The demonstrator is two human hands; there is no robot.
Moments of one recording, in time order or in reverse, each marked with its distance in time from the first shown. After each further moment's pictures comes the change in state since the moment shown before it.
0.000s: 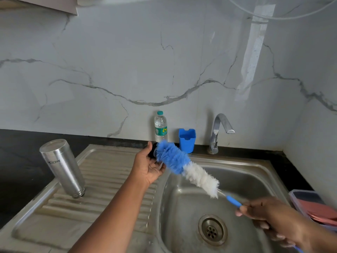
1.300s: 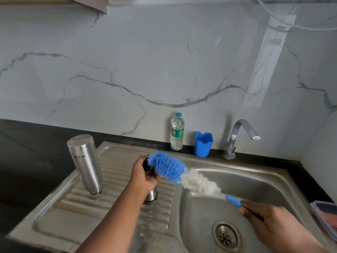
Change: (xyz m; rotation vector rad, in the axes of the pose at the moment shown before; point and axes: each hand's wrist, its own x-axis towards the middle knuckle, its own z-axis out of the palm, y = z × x) left_hand -0.005 0.040 -0.074 -0.163 0.159 0.007; right_hand 0.007 -0.009 0.072 -0.747 0.447 -0.544
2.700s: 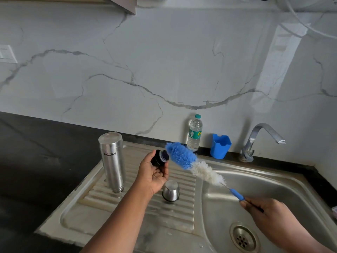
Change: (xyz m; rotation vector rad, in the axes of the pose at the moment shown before) left_hand -0.010 0.054 -0.045 -0.035 -0.139 -0.085; right_hand 0.018 -0.080 0.036 0.162 -0.003 0.213
